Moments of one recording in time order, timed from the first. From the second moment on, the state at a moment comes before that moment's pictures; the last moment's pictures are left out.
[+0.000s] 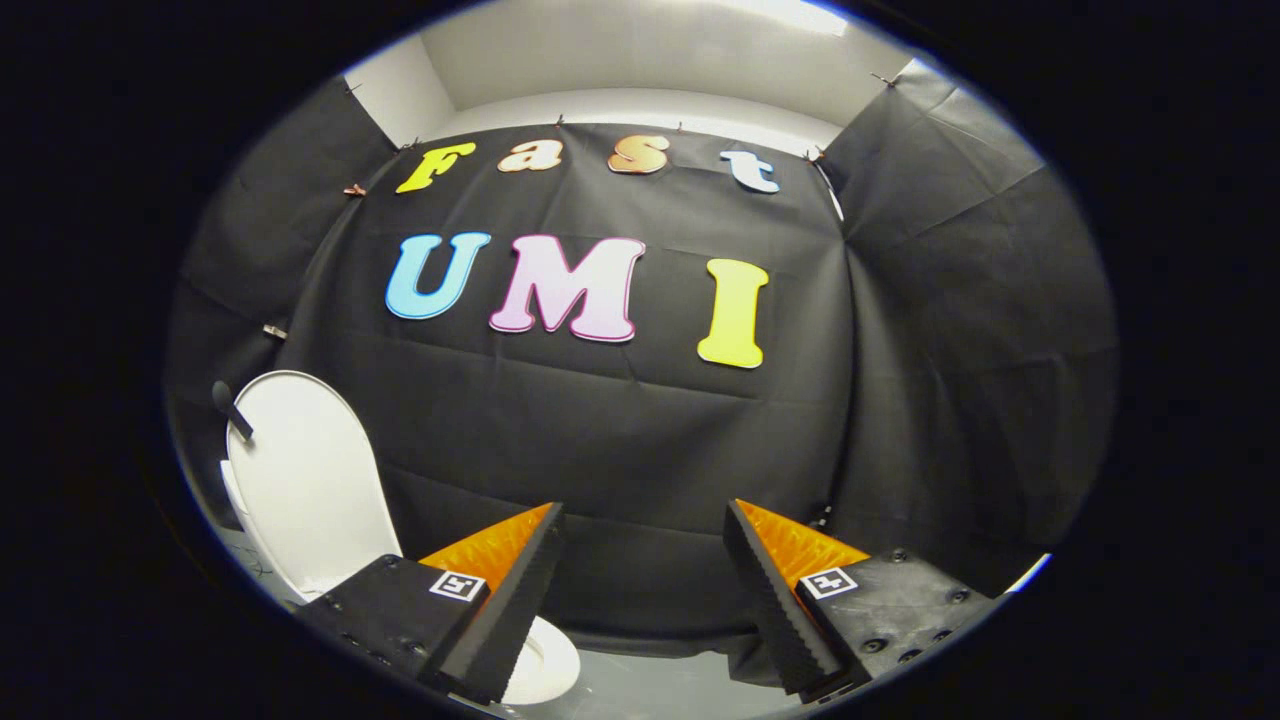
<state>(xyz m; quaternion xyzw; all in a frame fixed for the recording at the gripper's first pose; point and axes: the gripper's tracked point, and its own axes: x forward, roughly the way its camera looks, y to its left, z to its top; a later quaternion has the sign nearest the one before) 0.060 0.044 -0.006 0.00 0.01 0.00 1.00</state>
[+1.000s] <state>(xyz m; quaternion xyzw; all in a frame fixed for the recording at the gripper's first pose) 0.073 0.042 -0.051 0.00 0.04 0.02 1.00</state>
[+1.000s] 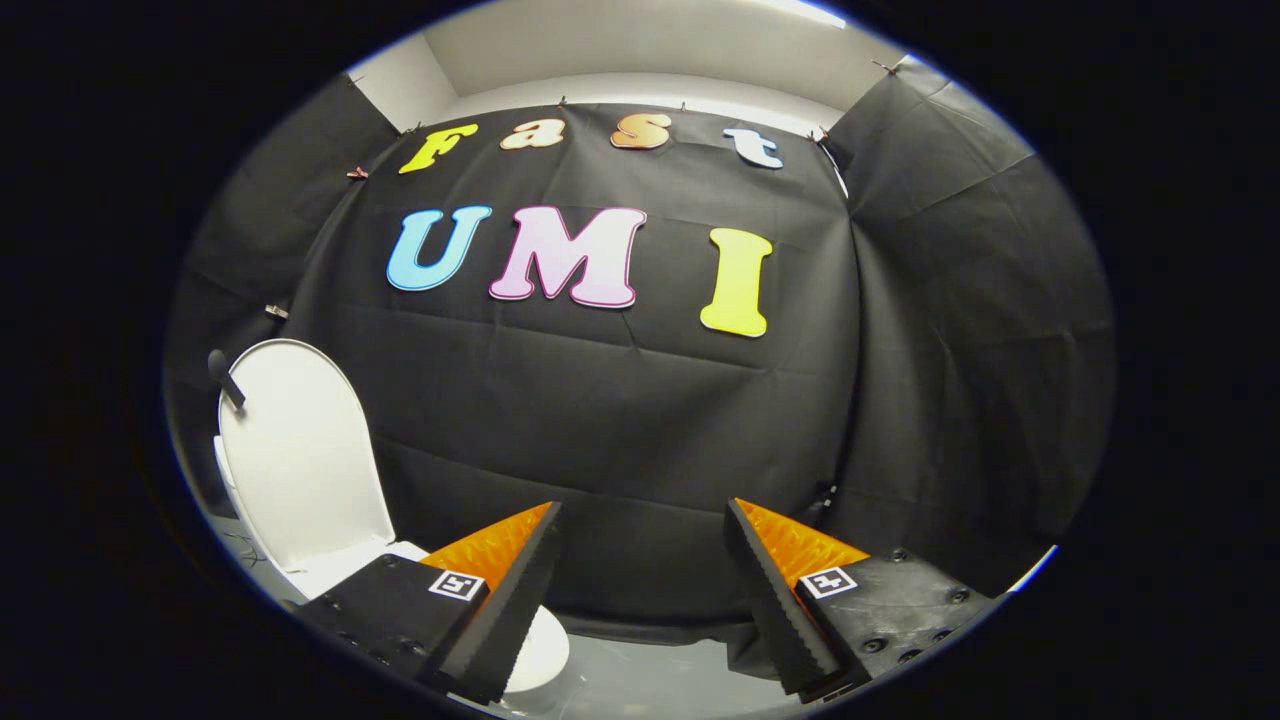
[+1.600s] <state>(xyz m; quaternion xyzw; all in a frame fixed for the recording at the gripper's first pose) 0.074 0.035 -0.057 0.01 0.05 0.01 1.00</state>
